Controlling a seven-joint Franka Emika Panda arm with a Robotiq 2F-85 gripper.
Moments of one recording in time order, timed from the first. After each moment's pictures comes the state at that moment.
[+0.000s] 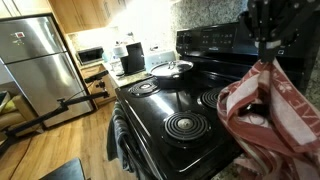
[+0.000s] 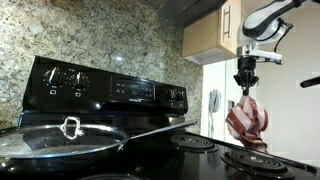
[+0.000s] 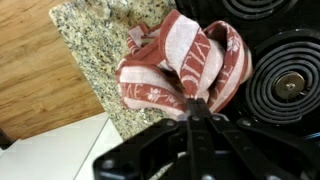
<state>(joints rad) -0.20 0.22 -0.20 -1.60 -0.03 1.90 0.18</state>
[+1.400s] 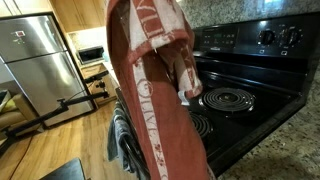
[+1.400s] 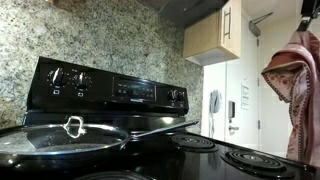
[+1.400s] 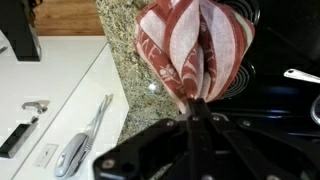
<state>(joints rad) -0.11 -0.67 -0.04 -2.15 -0.26 1.91 0.14</state>
